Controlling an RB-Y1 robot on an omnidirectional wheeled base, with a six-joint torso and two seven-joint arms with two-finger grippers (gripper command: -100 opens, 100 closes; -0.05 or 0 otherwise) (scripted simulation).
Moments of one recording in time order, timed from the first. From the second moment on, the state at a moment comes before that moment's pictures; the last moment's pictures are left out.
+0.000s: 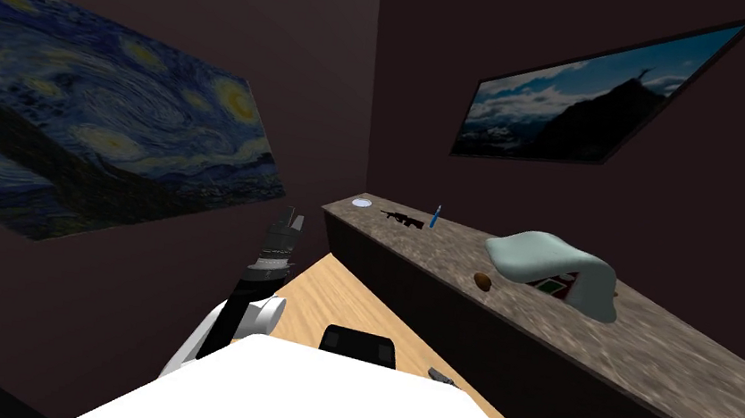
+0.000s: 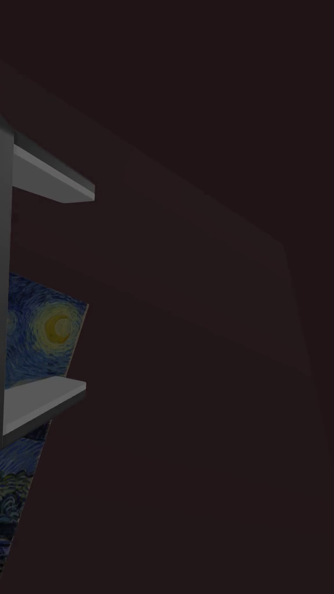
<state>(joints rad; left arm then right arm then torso) 0.53 0.02 0.04 -2.33 -0.11 -0.41 -0.03 0.83 -1.33 0.48 -2.17 -0.95 0.14 0.18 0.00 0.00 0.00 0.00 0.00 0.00</state>
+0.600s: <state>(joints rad) 0.53 0.02 0.04 -2.33 -0.11 -0.41 -0.03 0.81 -1.48 0.50 -2.10 -1.02 0.17 0.23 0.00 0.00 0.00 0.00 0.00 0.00</state>
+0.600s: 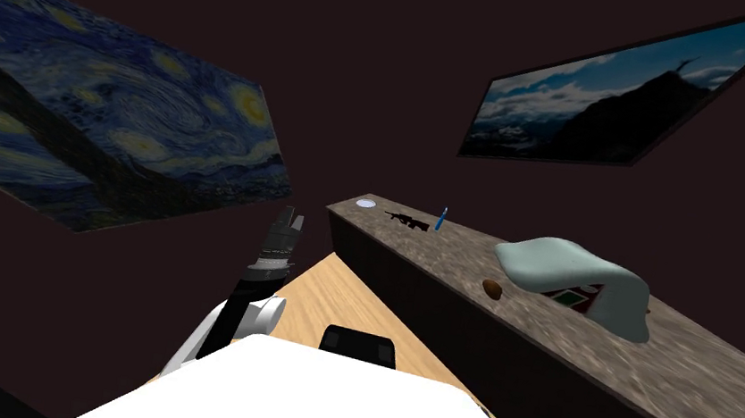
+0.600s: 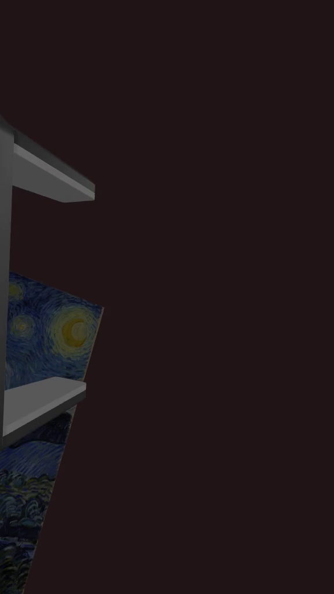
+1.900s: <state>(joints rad) 0.53 0.02 0.04 -2.33 -0.11 -0.41 -0.03 0.80 -1.84 0.45 -1.96 -1.09 0.23 0.27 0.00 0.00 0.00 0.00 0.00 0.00</state>
